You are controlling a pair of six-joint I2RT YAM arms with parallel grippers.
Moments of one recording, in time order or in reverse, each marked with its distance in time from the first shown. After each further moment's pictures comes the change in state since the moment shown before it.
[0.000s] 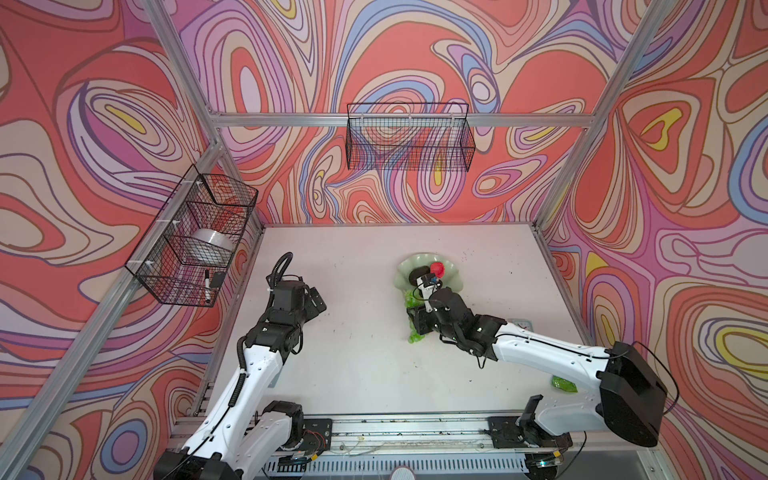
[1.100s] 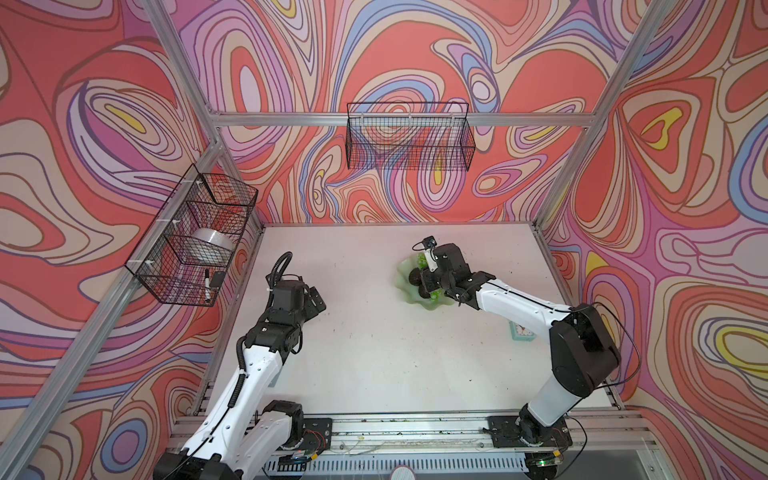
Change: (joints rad) left arm 0.000 -0.005 0.000 0.000 -0.009 0.011; right arm -0.249 0.361 0.307 -0.021 -0.023 -0.398
